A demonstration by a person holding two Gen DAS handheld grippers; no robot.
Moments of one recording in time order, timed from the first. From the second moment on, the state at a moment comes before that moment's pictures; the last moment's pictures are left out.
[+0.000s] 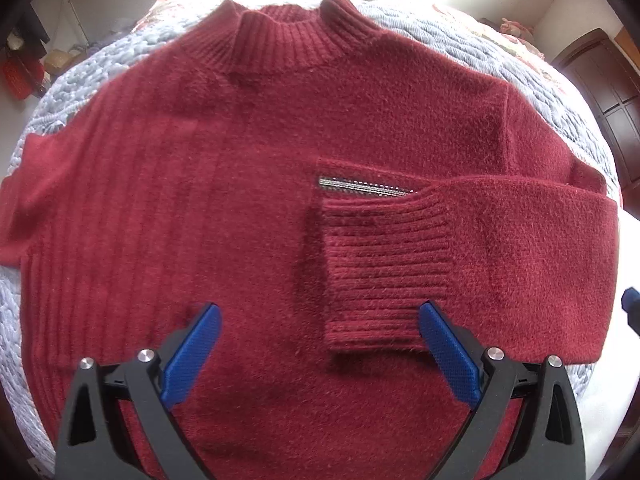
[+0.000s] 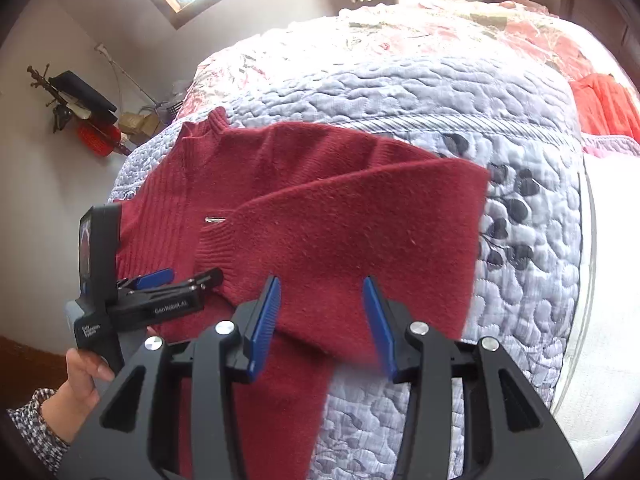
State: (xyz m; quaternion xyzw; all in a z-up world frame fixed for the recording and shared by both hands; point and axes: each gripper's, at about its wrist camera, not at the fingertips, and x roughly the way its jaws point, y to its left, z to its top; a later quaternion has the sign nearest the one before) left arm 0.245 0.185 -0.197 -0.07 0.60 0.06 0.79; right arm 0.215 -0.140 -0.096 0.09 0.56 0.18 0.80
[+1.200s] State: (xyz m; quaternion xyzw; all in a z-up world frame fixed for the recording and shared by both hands) left arm 0.217 0.353 -0.138 -0.11 0.50 0.13 0.85; right arm 0.236 -0.095 -0.145 0.12 0.60 0.18 0.77
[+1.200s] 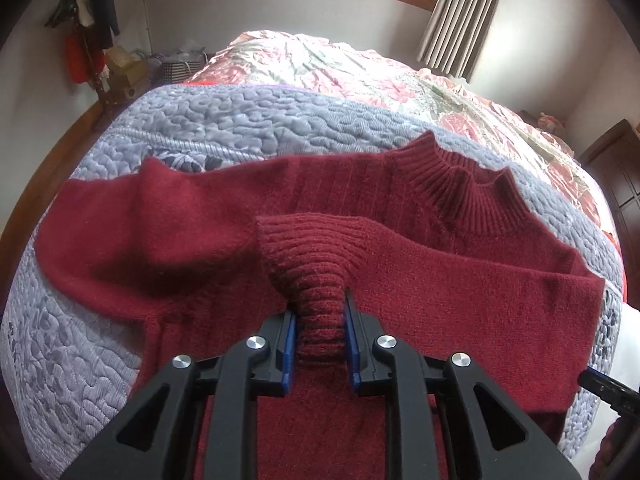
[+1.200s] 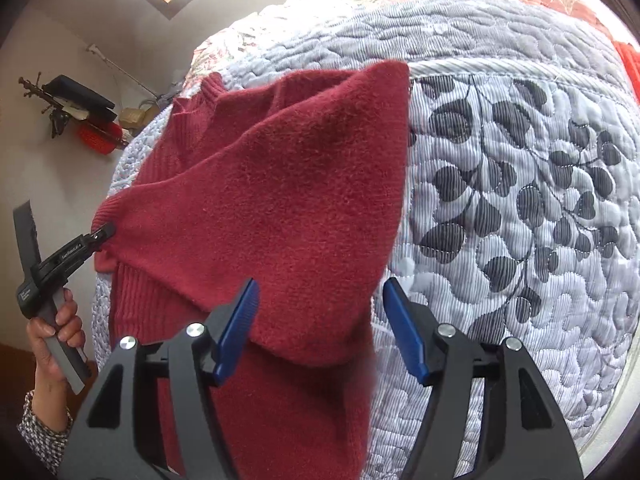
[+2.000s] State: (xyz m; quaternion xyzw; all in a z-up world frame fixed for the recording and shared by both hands) left arm 0.208 0.382 -0.133 -0.10 0.49 0.16 0.85; right arm 0.237 -0.081 -0.104 0.03 0.58 0.16 0.80
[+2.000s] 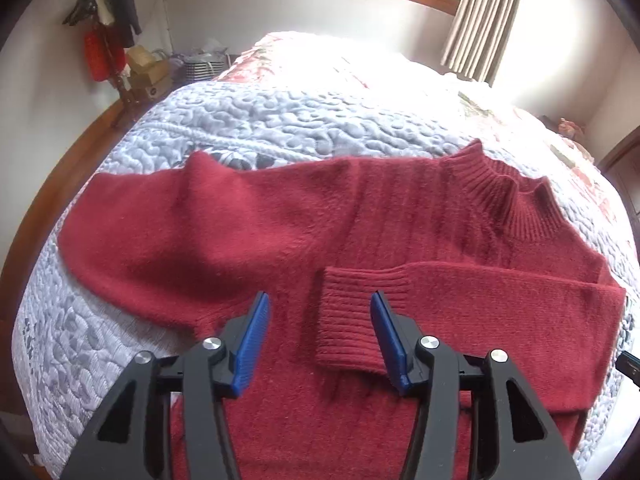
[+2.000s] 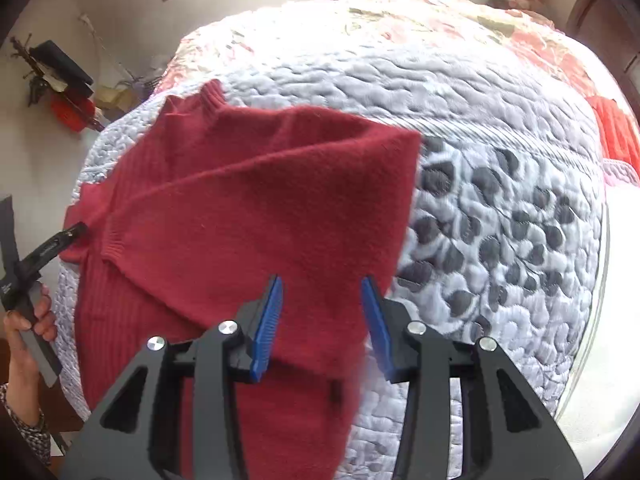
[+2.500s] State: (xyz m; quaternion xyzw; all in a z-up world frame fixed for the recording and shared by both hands) left arm 0.239 0.365 -0.202 -0.09 0.56 0.14 0.82; right arm 0.255 -0.049 -0.167 0.06 0.62 0.12 0.77
